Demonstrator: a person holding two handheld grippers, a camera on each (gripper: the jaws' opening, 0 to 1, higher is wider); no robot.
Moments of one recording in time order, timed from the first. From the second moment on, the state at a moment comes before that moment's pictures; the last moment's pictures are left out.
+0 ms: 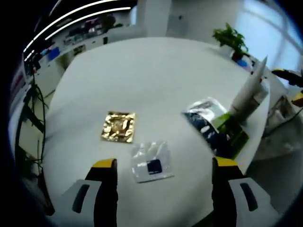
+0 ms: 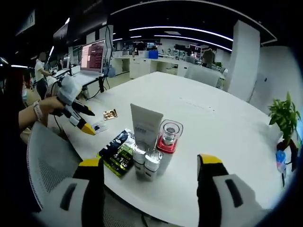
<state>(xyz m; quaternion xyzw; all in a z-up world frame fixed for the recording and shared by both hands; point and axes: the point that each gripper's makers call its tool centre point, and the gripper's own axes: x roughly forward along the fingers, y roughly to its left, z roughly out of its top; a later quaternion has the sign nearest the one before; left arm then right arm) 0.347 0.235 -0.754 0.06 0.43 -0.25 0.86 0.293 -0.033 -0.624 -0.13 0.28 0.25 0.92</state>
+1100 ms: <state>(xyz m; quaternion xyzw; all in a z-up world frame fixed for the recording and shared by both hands) 0.355 0.250 -0.783 0.11 0.48 -0.23 0.84 0.290 -0.041 -0.628 -0.11 0.28 0.24 0.92</state>
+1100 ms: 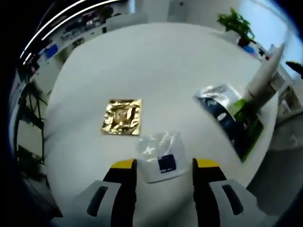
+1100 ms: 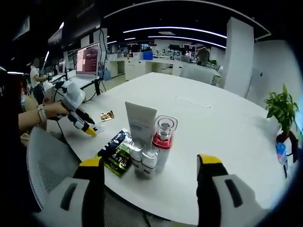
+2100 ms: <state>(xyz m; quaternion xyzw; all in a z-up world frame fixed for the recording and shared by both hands) 0.344 0.229 -0.784 0.18 0.47 -0.32 0.80 0.286 -0.038 -0.633 -0.11 0.29 0.25 0.92</state>
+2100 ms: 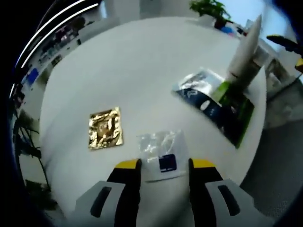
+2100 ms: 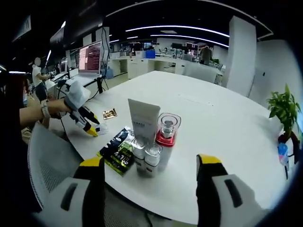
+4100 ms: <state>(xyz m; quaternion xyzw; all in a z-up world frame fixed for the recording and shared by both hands) 0.304 0.180 -0.786 0.41 0.37 -0.61 0.56 0.281 -0.032 -0.640 -0.12 0.30 0.27 0.91</state>
